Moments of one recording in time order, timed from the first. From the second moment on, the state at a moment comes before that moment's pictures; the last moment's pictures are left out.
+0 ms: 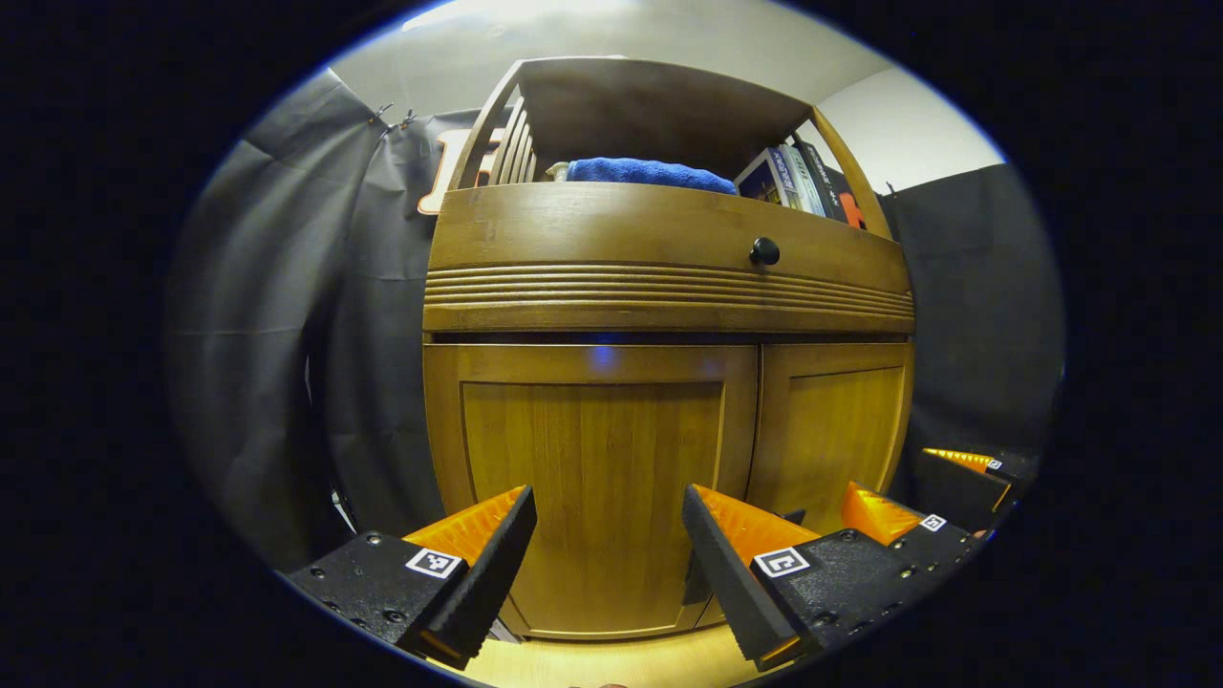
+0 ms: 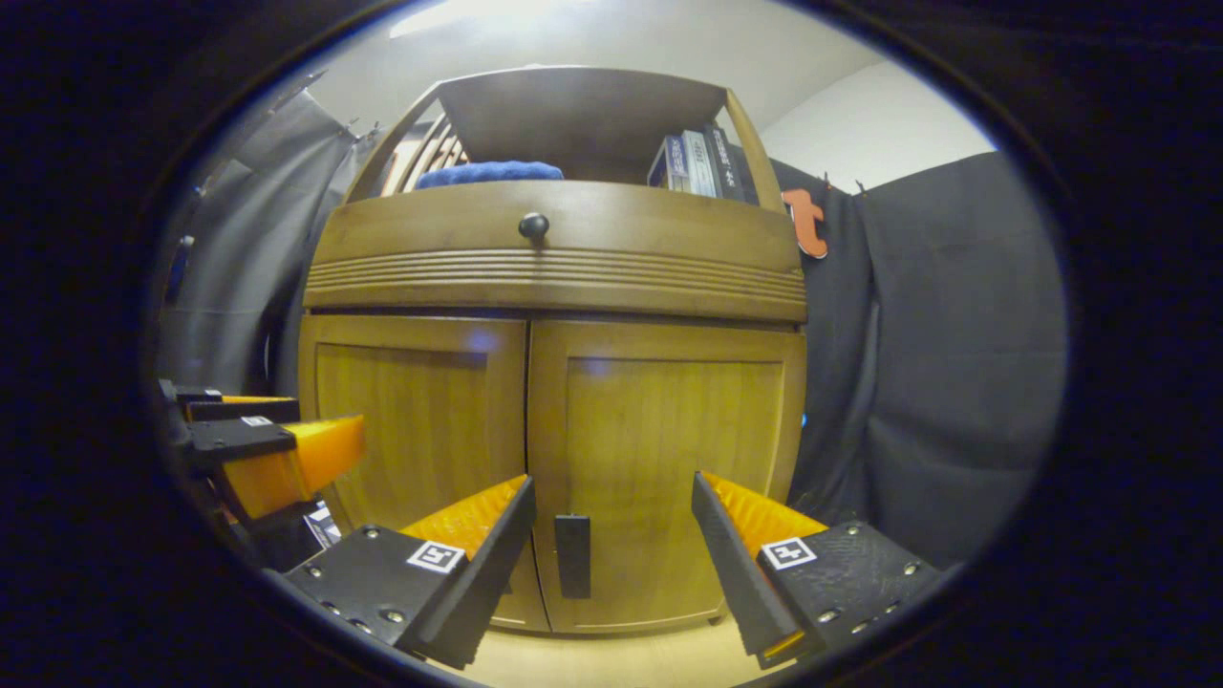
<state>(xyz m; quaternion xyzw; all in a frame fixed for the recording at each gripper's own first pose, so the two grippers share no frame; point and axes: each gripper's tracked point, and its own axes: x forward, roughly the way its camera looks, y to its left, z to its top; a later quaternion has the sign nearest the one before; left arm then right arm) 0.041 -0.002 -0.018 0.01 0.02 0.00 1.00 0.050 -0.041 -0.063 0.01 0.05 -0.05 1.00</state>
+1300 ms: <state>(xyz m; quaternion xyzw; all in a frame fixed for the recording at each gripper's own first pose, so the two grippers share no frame) 0.039 0.020 -0.047 0.02 0.04 0.04 1.00 0.027 -0.042 -0.160 0.03 0.17 0.01 0.99</state>
